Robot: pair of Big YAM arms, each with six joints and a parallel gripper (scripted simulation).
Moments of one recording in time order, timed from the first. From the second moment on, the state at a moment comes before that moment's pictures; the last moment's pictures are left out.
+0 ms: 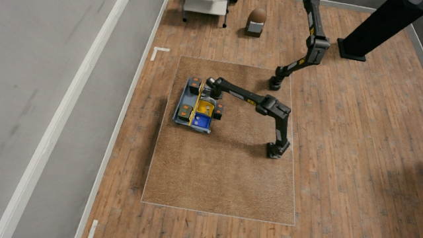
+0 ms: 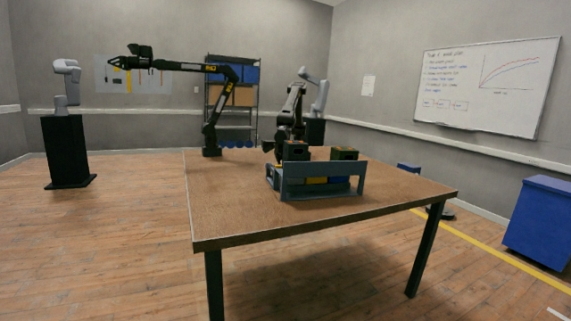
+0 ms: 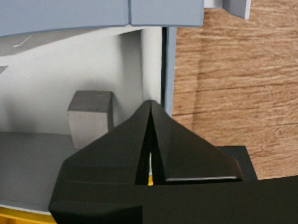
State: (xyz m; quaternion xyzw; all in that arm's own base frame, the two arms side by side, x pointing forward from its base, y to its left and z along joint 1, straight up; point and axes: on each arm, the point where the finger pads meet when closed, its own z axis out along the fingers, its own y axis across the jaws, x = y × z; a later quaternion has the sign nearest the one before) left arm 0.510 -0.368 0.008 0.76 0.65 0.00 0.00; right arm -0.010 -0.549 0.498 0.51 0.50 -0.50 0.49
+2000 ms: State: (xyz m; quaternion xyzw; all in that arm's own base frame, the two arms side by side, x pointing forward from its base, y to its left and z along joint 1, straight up) left arm 0.510 -0.368 0.008 0.76 0.65 0.00 0.00; right arm -0.010 -0.549 0.498 0.51 0.50 -0.50 0.49
